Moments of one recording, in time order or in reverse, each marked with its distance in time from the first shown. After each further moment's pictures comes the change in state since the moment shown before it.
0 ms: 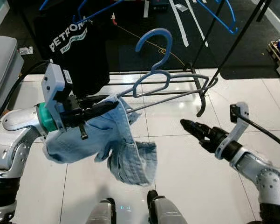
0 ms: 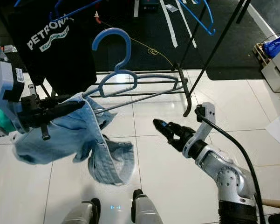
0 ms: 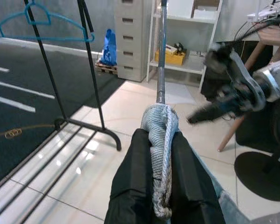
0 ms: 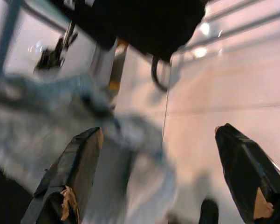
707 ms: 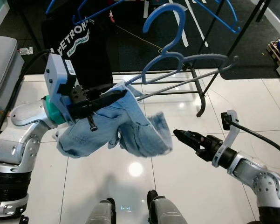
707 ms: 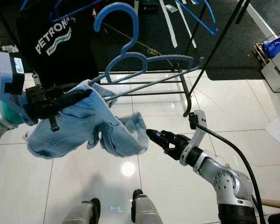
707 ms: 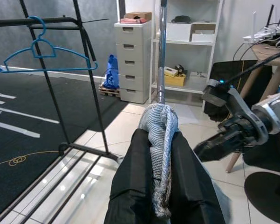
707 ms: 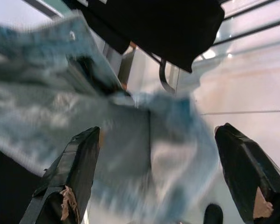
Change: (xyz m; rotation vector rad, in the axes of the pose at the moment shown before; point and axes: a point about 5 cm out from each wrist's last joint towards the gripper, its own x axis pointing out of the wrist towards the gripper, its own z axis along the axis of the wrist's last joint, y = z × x) left arm 0.020 -0.002 0.010 0.020 -0.098 0.000; right arm 0.014 -0.002 -0.002 -0.014 -0.046 0.042
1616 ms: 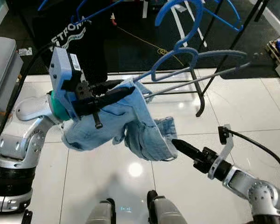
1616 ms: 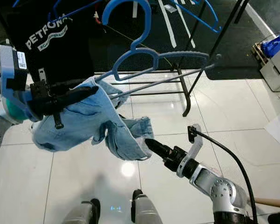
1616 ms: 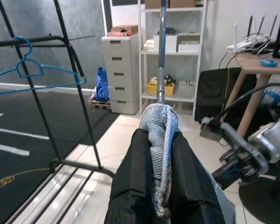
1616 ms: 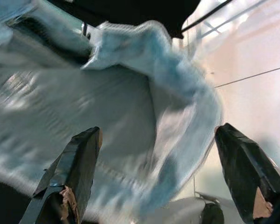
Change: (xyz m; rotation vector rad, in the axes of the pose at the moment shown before) left arm 0.010 0.001 0.015 0.013 -0.059 -0.042; right arm -0.006 -0.018 -0.039 0.253 0.045 -0.024
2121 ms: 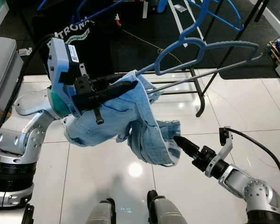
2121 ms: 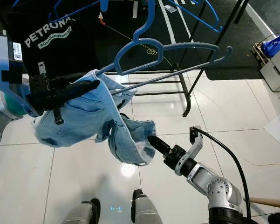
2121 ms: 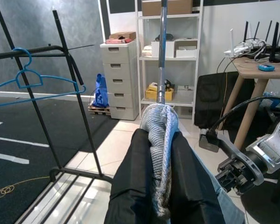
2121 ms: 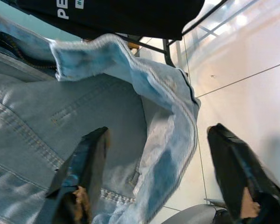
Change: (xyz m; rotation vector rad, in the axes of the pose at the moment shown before) left arm 0.005 0.003 0.009 0.016 -0.023 -0.012; right arm 0.004 -0.007 -0.003 0.084 -0.039 -0.021
